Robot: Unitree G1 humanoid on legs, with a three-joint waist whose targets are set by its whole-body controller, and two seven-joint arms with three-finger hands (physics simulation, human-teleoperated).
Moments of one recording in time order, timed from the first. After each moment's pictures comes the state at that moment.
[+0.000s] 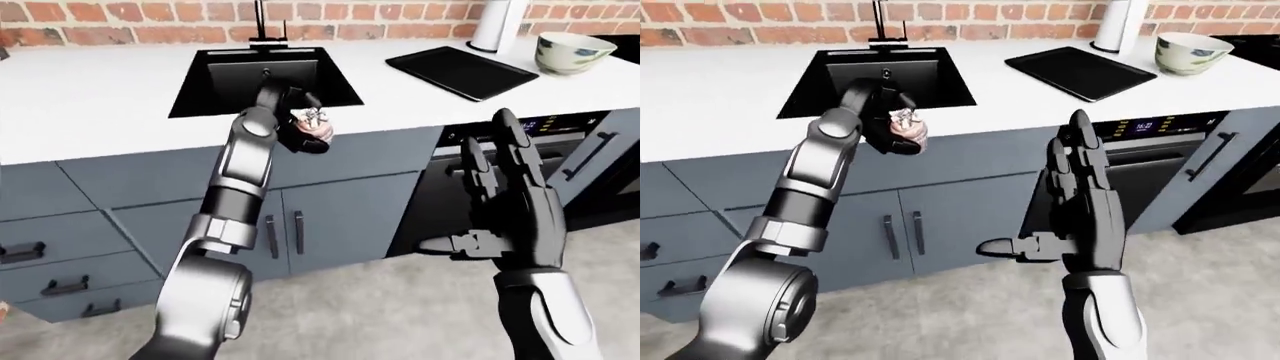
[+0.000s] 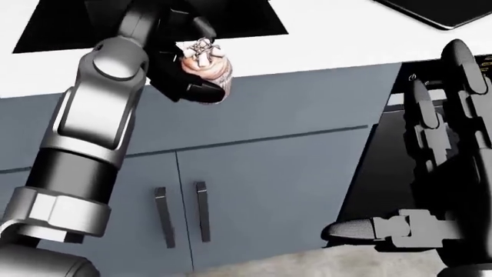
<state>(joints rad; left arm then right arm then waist) -1.15 0.12 0.01 0.68 0.29 0.52 -0.11 -0.02 -0.06 -0.19 -0.82 0.28 0.51 0.01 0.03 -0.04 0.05</state>
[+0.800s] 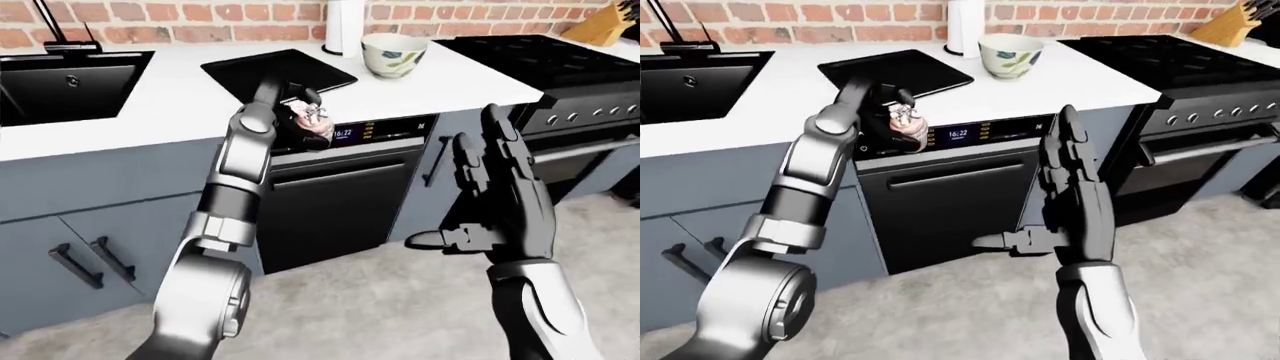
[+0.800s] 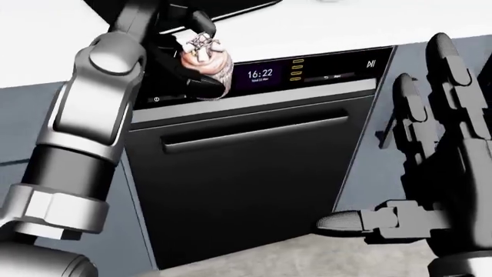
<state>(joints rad) -1.16 0.13 0.01 0.67 0.27 0.53 -0.12 -0.06 -0.07 -0.17 -0.81 0.26 0.55 0.00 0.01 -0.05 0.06</state>
